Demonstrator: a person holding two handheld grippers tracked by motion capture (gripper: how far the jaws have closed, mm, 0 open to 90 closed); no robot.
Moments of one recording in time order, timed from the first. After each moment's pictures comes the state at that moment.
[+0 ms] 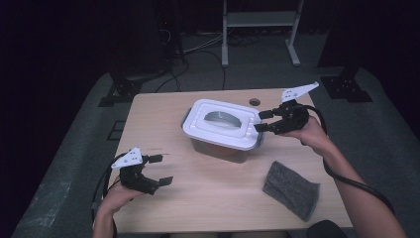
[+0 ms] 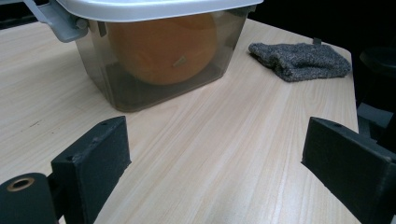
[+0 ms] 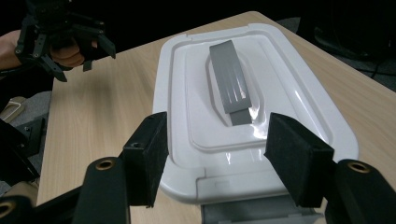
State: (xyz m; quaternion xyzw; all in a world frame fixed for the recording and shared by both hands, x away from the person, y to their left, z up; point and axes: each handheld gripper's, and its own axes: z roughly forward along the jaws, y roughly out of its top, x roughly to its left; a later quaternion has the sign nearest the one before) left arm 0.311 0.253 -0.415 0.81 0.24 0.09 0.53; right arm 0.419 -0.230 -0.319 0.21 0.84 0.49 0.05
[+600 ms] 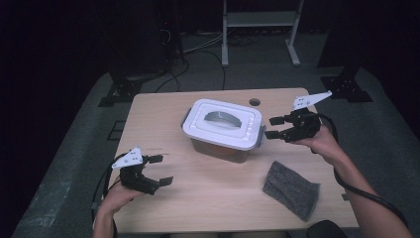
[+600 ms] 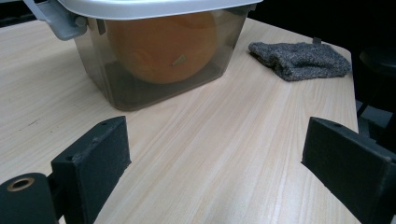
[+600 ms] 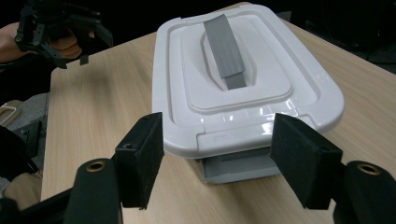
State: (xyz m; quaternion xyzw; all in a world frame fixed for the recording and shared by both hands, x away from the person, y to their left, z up) left arm 0.311 0.253 -0.416 0.81 0.24 0.09 0.53; right arm 0.401 -0.257 -0.333 0.24 0.84 0.49 0.05
